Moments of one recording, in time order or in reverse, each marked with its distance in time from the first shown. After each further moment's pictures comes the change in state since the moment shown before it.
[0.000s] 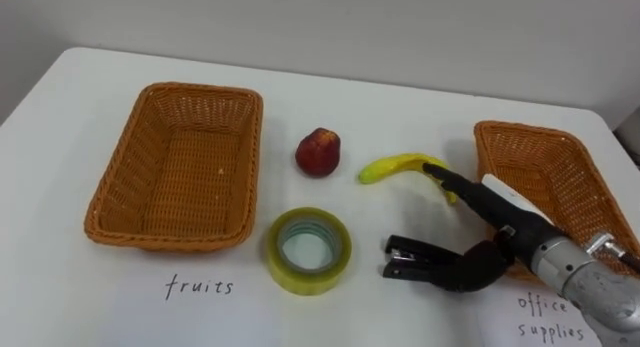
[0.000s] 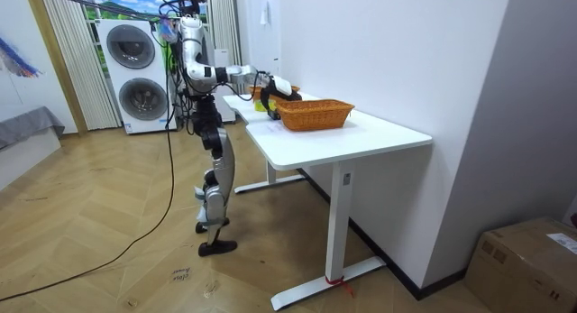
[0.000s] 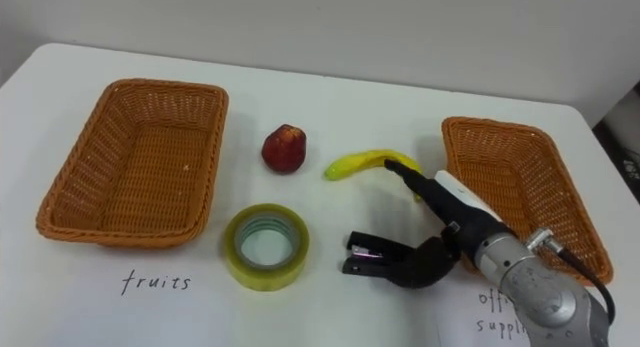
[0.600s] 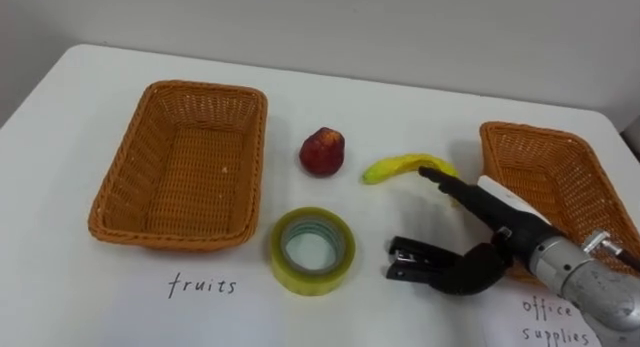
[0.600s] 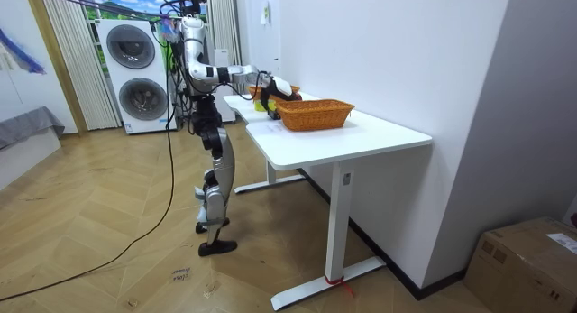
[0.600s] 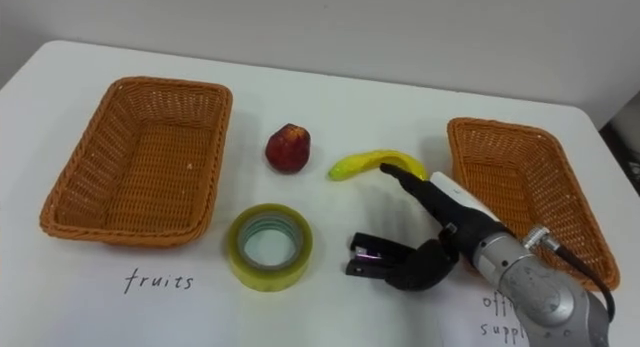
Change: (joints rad) left arm -0.010 0.004 -0.039 0.000 0.000 0.000 0.007; right arm 0.000 0.000 0.012 -0.011 -0.029 0.001 0.032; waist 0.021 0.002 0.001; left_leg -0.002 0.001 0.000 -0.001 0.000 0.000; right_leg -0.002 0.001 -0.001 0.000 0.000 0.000
